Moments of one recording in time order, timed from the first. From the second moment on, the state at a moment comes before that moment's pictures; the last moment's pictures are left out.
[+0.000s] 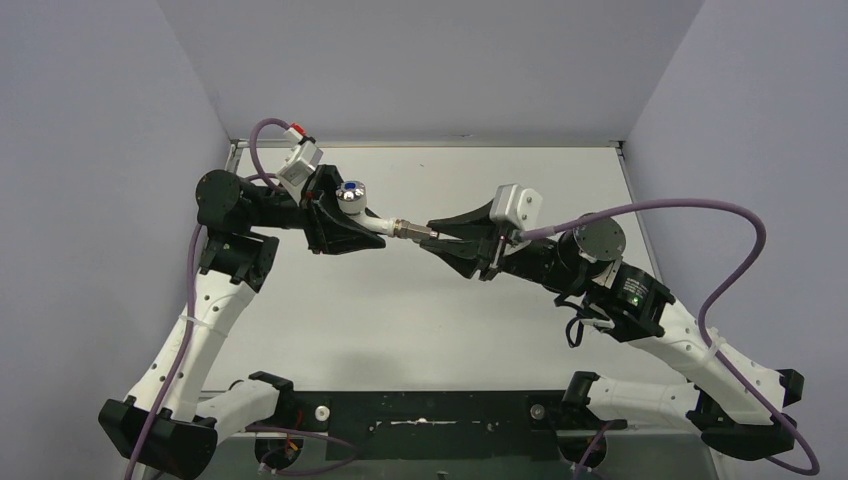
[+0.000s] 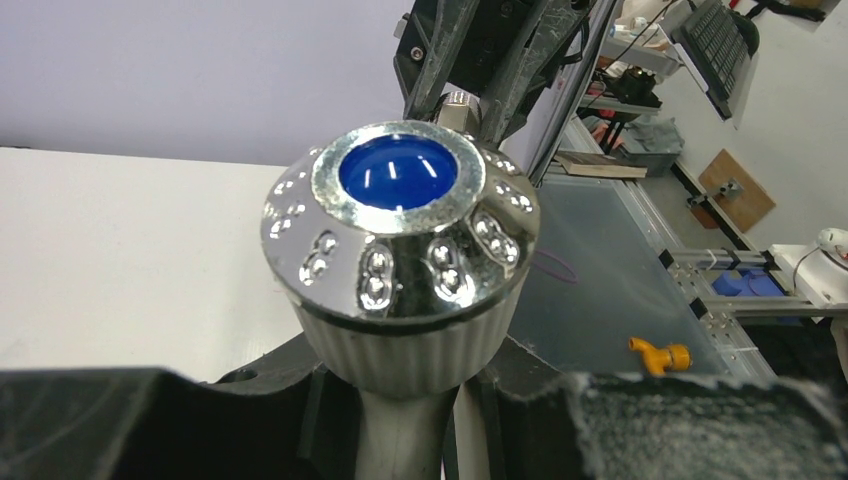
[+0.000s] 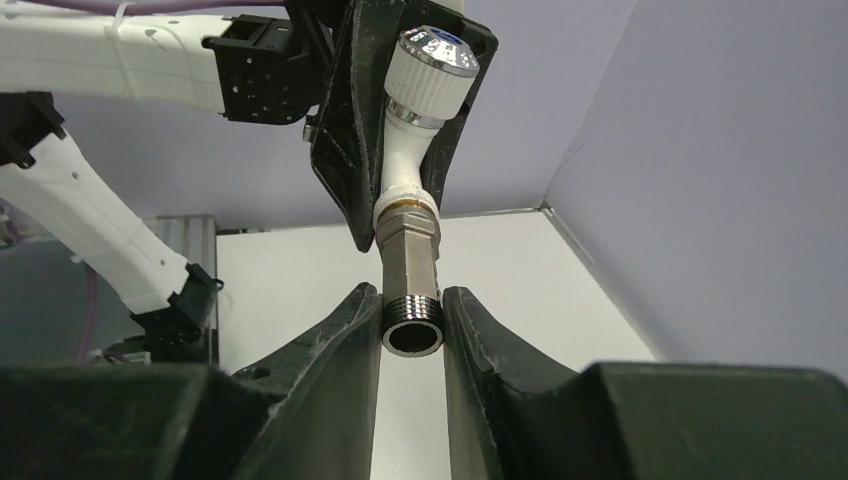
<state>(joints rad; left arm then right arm) -0.33 1.09 1.17 0.40 1.36 -0.69 1.02 0.98 1.32 -0.20 -0.25 -0.22</state>
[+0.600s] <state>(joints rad) -0.33 1.10 1.17 0.40 1.36 -0.69 1.03 0.98 1.32 -0.20 -0.14 0.12</state>
